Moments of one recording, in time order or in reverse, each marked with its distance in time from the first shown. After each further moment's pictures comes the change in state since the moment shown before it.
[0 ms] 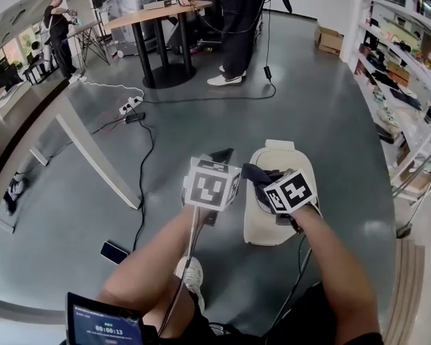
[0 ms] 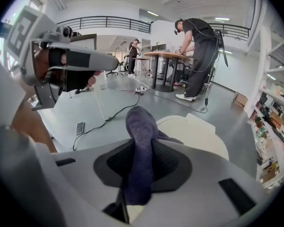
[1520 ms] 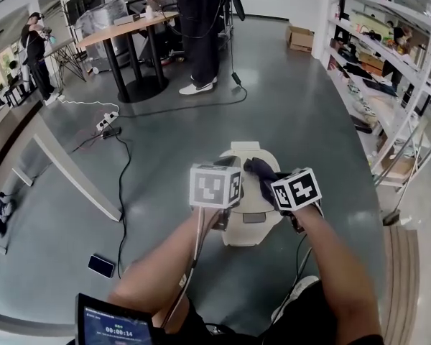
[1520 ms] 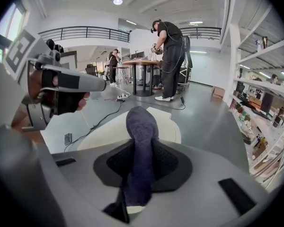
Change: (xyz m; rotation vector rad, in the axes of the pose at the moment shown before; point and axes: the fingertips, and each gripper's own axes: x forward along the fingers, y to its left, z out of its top) left arm 0.041 -0.108 0.014 -0.149 -0.001 -0.138; right arm -0.073 -0.088 -0.058 0.196 -0.084 -0.148
